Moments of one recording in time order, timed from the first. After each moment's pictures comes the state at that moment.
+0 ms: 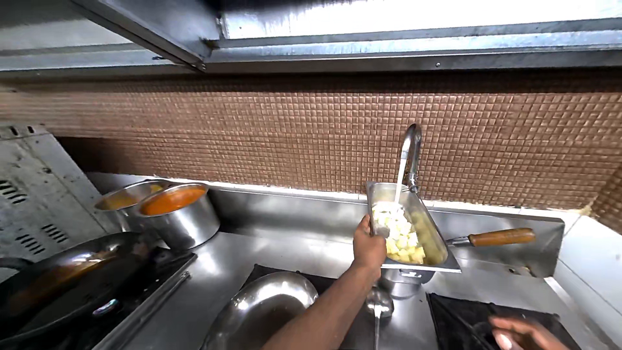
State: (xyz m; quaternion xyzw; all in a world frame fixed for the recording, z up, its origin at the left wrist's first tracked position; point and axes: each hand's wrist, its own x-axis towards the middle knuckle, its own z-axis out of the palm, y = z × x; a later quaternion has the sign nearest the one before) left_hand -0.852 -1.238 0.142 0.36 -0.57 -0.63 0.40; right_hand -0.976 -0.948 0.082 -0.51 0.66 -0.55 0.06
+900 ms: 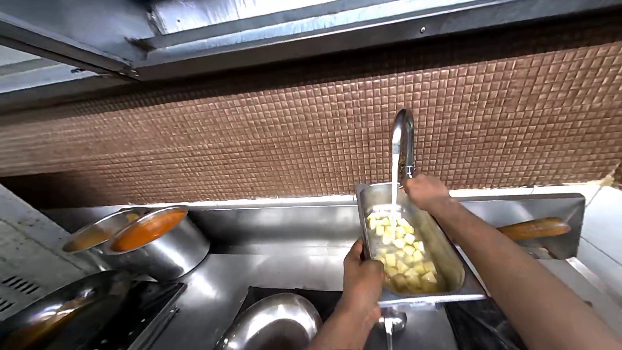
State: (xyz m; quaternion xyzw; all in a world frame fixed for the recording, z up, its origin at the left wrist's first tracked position) left_hand -0.835 -1.228 0.148 0.39 -0.52 -0.67 0.35; right_hand -1.080 -1.261 0.198 -0.51 0.86 0.00 -0.08
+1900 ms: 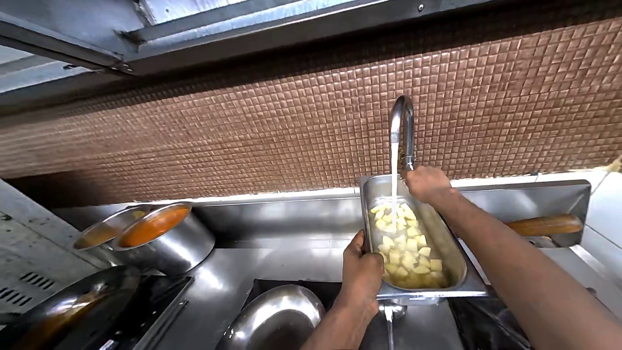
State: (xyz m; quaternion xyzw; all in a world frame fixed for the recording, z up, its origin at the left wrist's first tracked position) left_hand -0.832 -1.228 0.140 0.38 -0.53 -0.67 0.35; right_hand -1.076 -1.258 0.195 -0.50 0.86 0.02 -0.09
